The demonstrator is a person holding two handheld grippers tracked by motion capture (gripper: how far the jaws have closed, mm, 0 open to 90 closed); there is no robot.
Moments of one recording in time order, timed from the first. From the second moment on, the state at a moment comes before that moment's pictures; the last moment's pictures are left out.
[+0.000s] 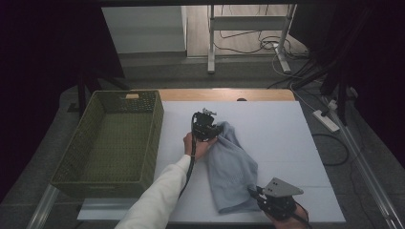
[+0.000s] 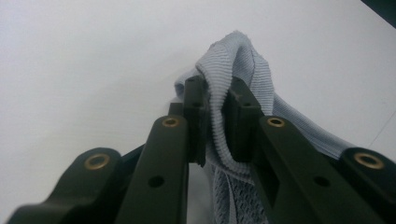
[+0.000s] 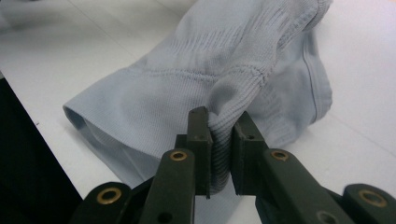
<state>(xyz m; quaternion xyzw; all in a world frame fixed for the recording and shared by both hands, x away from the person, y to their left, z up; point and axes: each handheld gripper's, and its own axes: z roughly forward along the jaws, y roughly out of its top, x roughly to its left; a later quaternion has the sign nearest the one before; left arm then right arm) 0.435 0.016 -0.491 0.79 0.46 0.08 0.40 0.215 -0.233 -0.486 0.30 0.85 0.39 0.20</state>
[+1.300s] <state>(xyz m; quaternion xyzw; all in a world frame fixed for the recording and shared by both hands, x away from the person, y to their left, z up) 0.438 0.008 -0.488 0.79 0.43 0.06 0.43 0.221 -0.244 -0.497 0.32 0.86 0.36 0.15</state>
